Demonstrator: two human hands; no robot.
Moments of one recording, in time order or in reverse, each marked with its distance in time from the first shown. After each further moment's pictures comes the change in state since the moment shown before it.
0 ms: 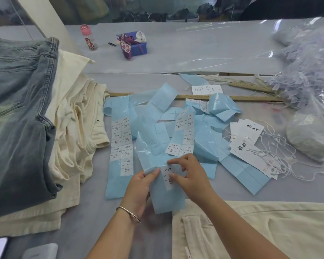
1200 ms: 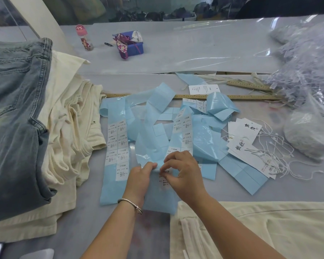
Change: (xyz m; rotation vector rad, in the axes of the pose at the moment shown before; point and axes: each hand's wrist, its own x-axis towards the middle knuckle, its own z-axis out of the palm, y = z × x) left_hand 0.016 0.014 0.016 0.314 0.246 0.090; right_hand 0.007 -0.009 0.009 -0.153 0.218 -0.325
